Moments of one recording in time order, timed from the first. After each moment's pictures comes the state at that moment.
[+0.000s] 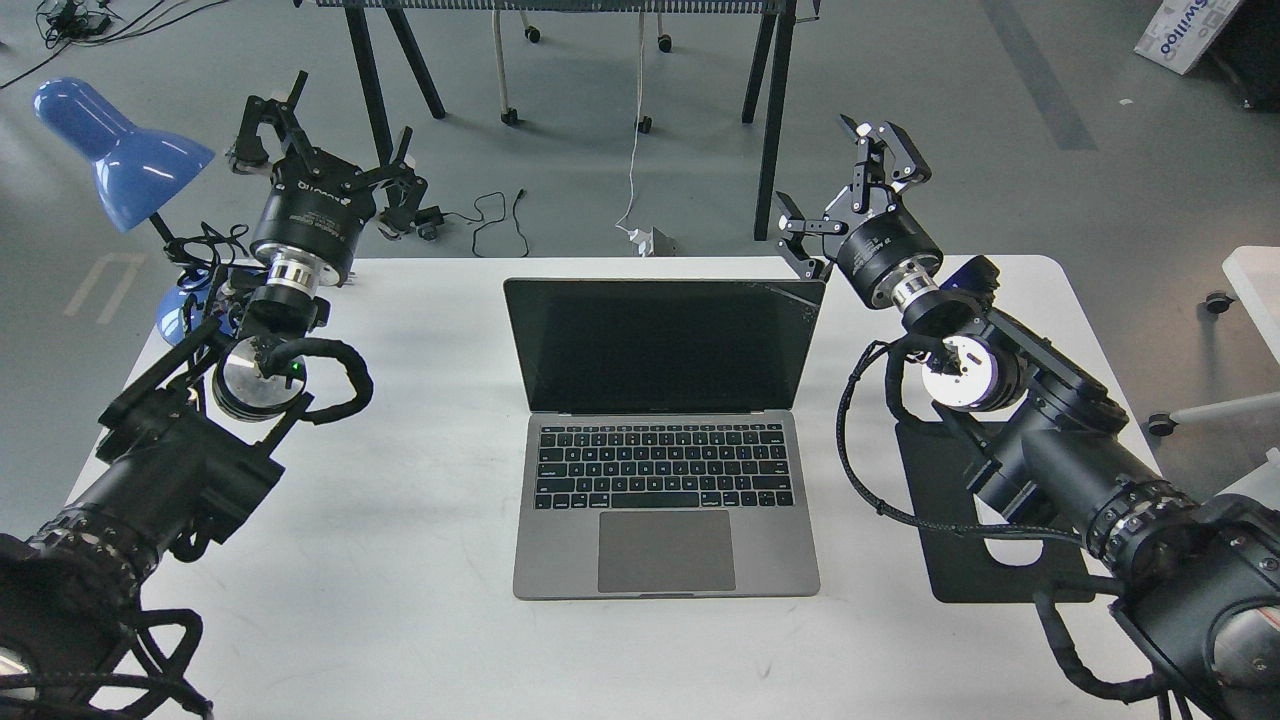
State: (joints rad) left arm -0.72 0.20 -0.98 -0.67 -0.06 -0.48 -0.38; right arm 0.81 -0.06 0.85 0.53 -0.21 0.40 0.28
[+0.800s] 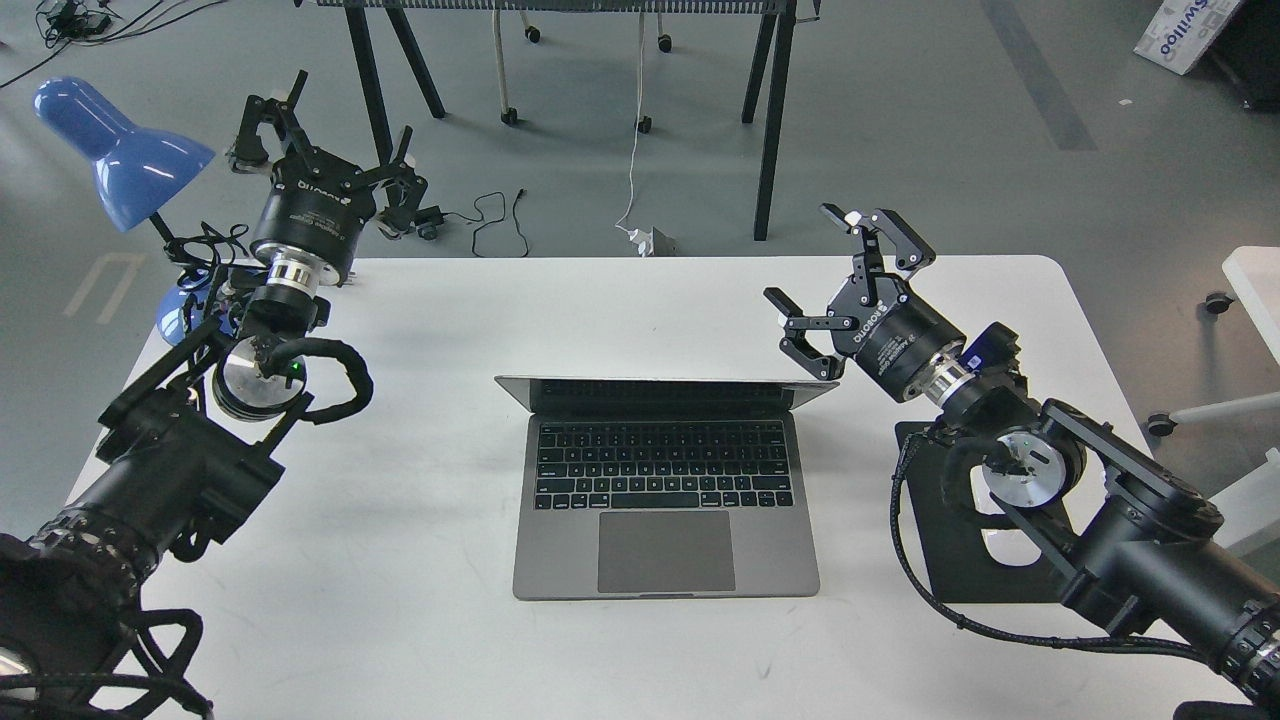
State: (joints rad) left arm -0.72 0.20 -0.98 -0.67 -0.06 -0.48 -0.38; right arm 0.54 -0.29 0.76 1.01 -0.22 0.39 0.22
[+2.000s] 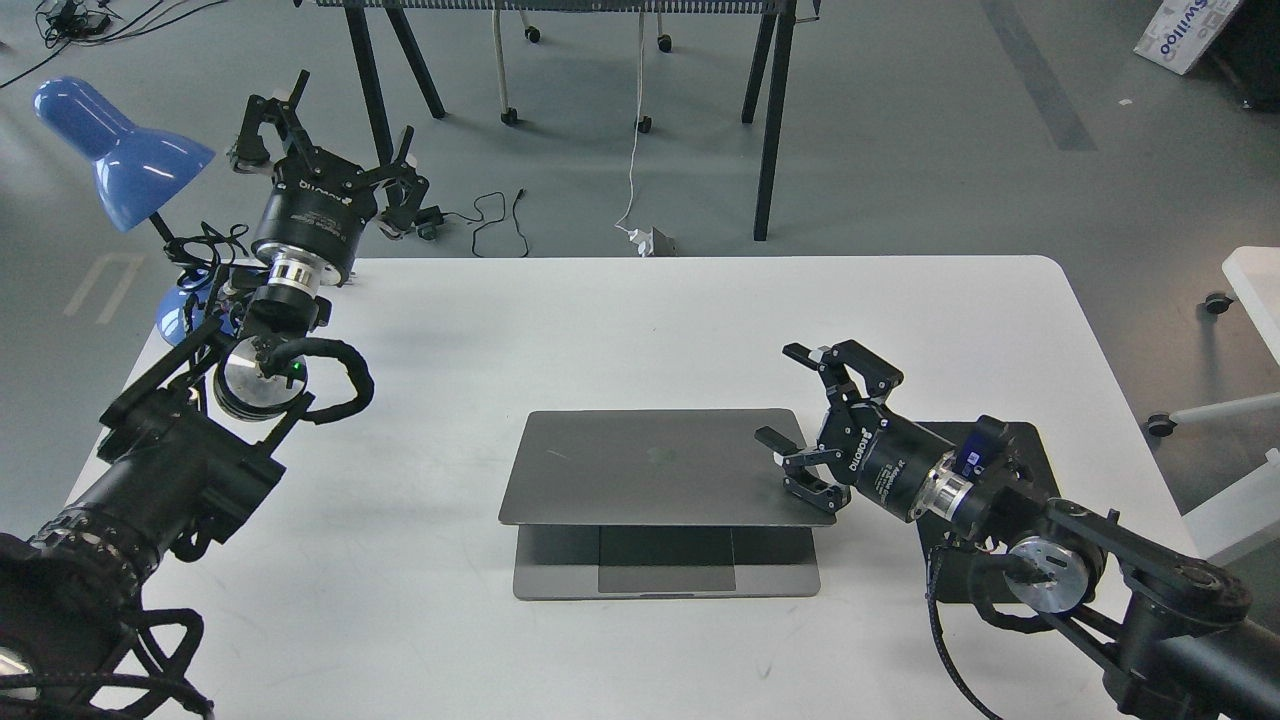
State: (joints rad) left arm -0.72 0.20 -0.98 -0.67 -0.06 -0.48 -0.38; right arm 0.42 -0.40 0.56 1.12 -0.33 0.40 0.22
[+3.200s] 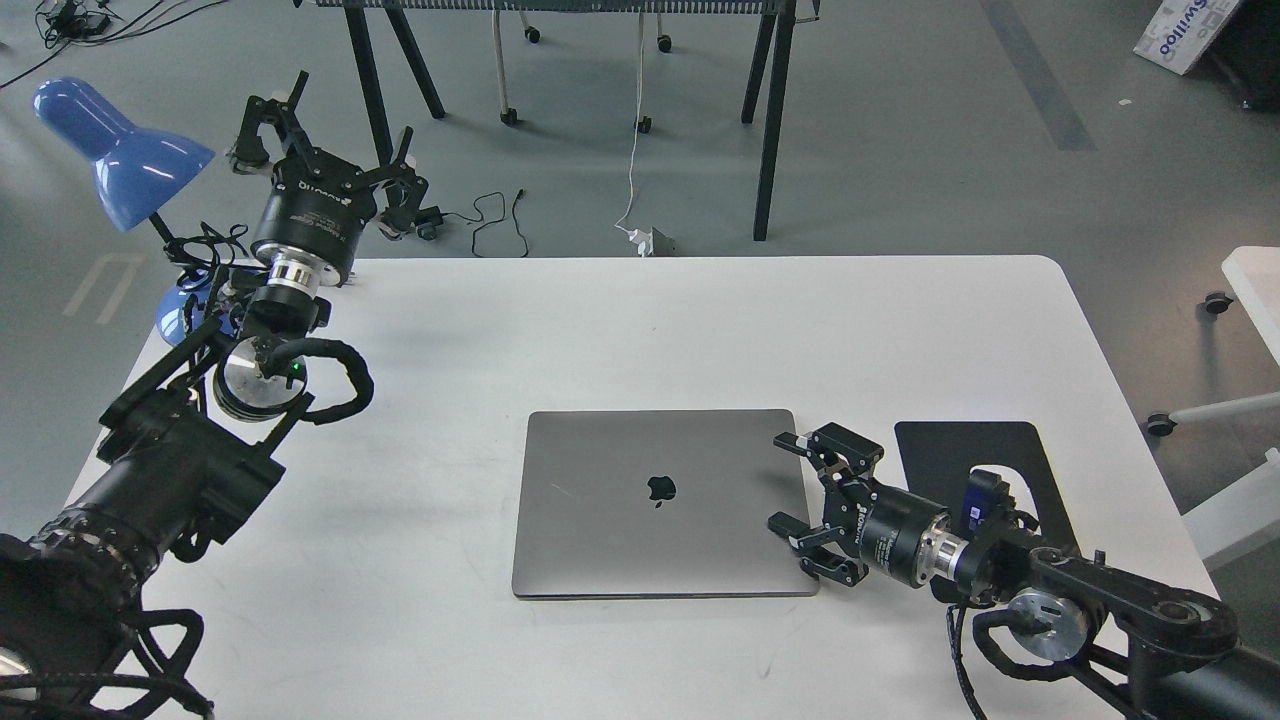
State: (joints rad) left arm -0.72 0.20 -0.98 -0.67 -0.06 -0.48 -0.38; right arm 0.42 -0.41 0.43 1.06 -0.40 0.36 0.22
